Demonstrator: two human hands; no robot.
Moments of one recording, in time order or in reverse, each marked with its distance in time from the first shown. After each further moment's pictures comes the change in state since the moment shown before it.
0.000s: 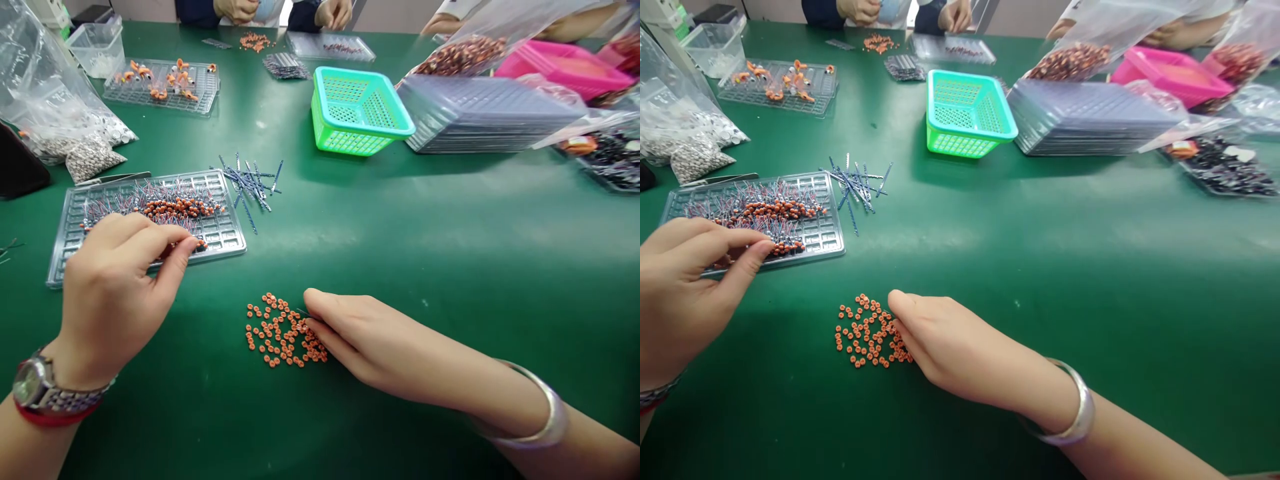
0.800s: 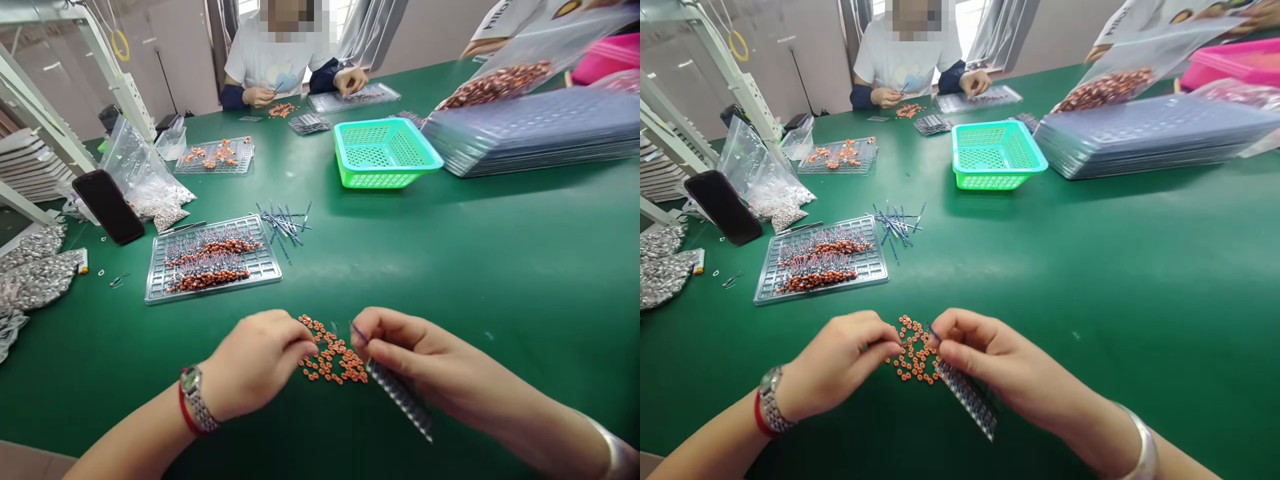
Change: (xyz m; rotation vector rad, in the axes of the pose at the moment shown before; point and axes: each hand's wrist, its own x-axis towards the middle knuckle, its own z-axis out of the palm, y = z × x) left_hand -0.013 0.059 -0.009 -0.609 -0.628 -0.072; right_hand -0.005 -0.006 0.006 1.263 0.133 0.157
